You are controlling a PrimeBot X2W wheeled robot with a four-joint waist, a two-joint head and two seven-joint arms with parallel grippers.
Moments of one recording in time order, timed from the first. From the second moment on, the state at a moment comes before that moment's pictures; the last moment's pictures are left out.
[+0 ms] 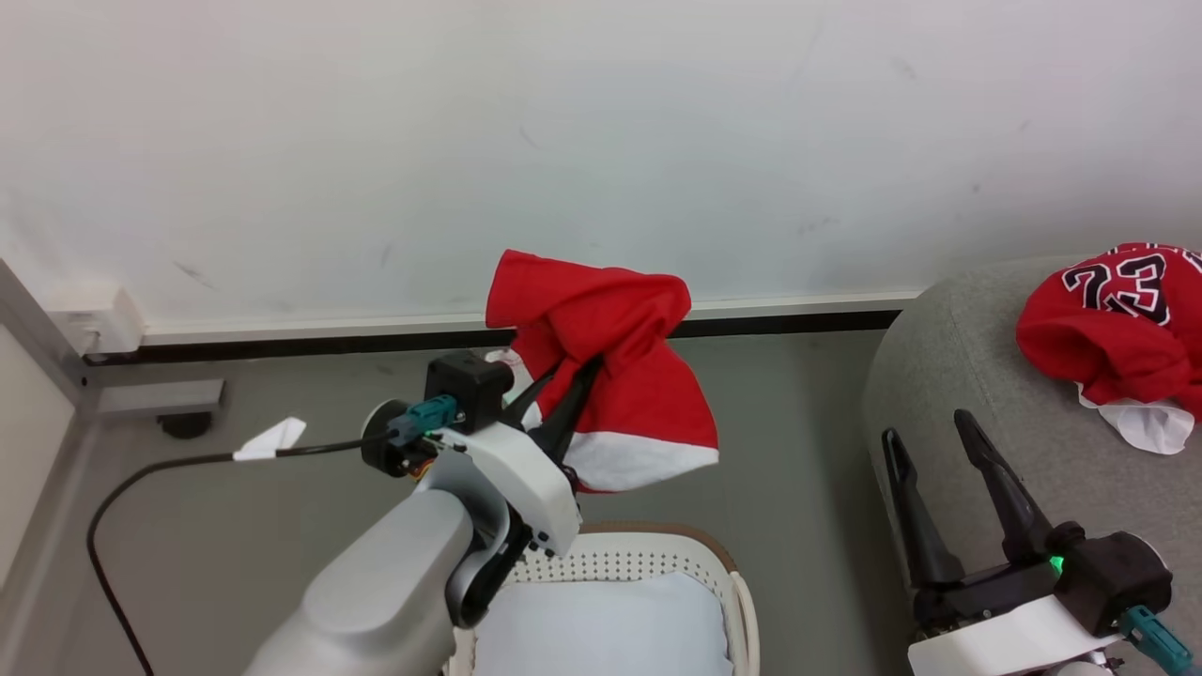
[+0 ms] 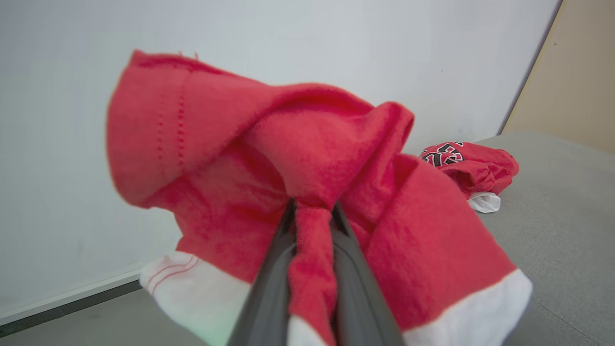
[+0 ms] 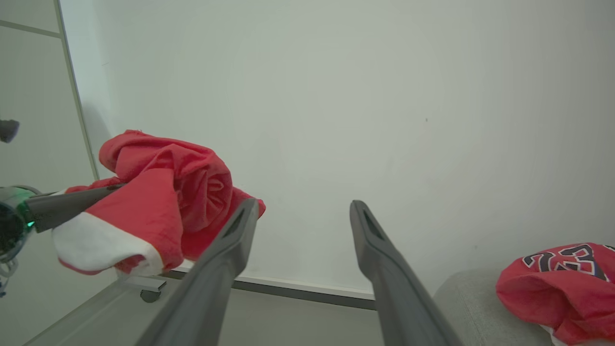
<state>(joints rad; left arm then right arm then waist) -0.74 0.18 -0.83 0.66 -0.67 -0.05 -0.26 -0.16 -0.11 0.21 0.13 0.31 0.13 -0.26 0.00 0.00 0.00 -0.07</state>
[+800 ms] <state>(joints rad) -0.68 0.24 -0.83 0.46 -0.68 0.02 -0.20 -0.16 -0.13 0.29 0.15 0.33 0.13 -0.26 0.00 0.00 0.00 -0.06</state>
